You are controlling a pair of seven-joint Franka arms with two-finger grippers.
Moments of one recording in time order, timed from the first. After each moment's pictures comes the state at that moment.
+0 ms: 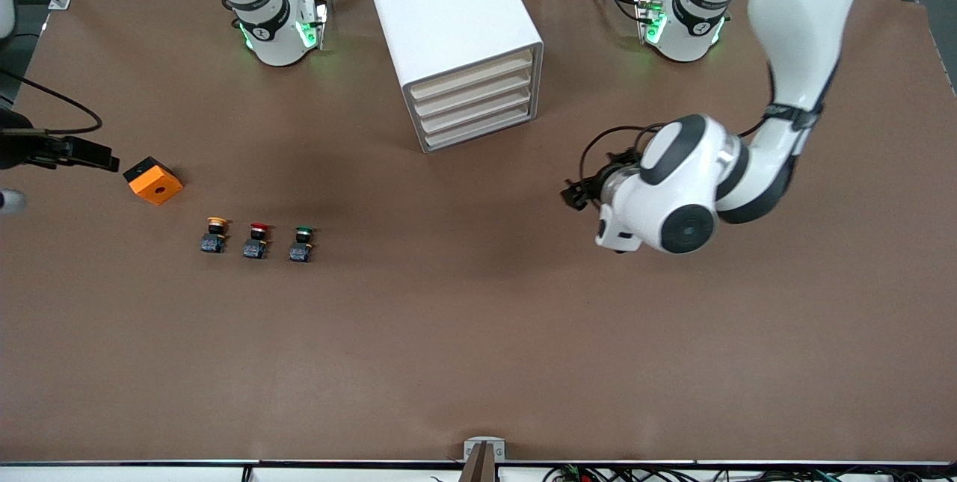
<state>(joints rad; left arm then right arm) 0.03 0.55 -0.53 -1.49 -0.14 1.46 -1.01 -0.05 0.17 -0.04 -1.40 0.00 1.38 -0.03</state>
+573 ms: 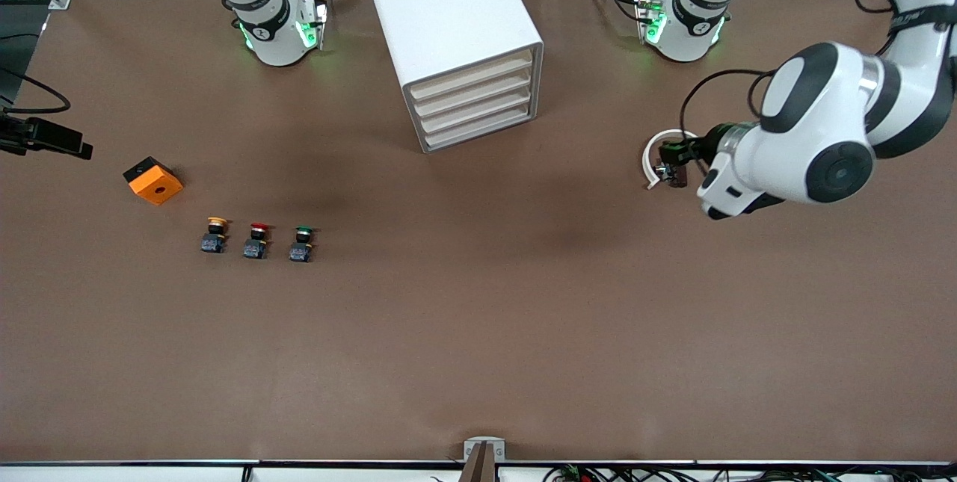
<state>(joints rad) 0.26 0.22 -0.52 -1.74 -0.08 1.38 -0.48 -0.07 0.16 -0.04 -1.33 0.00 1.33 -0.03</state>
